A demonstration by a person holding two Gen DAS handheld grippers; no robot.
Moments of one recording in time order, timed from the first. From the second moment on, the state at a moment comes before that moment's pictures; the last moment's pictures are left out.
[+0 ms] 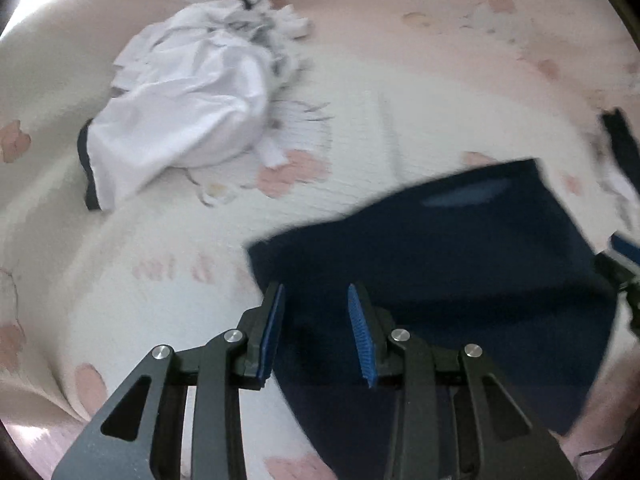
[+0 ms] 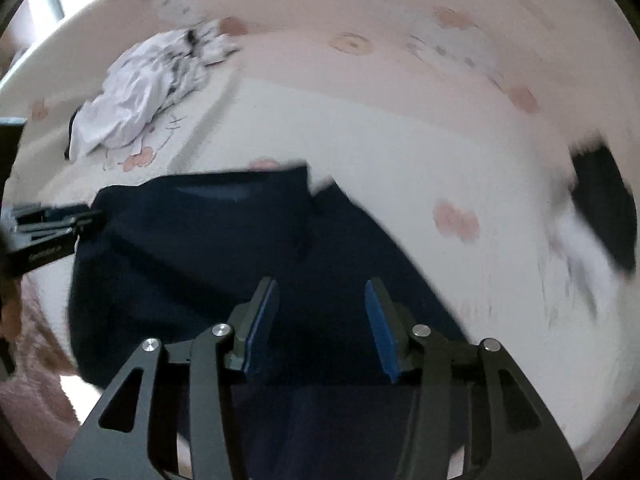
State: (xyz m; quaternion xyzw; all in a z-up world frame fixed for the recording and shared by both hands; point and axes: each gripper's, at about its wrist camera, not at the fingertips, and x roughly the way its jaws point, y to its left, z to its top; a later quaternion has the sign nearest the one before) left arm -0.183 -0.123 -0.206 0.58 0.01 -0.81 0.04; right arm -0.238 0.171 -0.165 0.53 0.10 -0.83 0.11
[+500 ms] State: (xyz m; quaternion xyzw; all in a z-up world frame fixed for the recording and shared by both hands) left arm -0.203 -0.135 -0.215 0.55 -0.01 -0.83 0.08; right arm -0.307 0.148 -0.233 0.50 0.10 -0.85 0.13
